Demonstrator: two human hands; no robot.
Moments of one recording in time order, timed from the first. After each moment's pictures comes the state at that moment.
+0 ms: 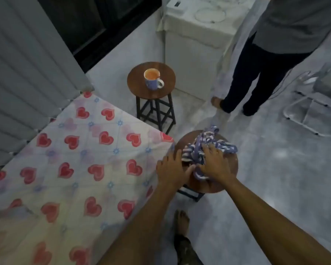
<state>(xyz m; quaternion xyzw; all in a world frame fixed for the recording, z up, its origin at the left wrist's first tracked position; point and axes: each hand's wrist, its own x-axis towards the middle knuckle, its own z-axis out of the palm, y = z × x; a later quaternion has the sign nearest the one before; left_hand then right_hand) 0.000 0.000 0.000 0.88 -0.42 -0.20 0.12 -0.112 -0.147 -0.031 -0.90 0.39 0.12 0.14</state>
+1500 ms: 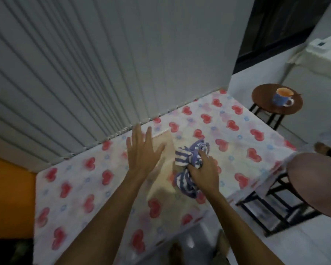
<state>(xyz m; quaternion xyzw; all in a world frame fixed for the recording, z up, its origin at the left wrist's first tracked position) 0.166 0.531 0.118 0.98 -0.14 0.09 0.11 0.049 0.348 0.072 -0.85 0.25 -0.08 0.45</state>
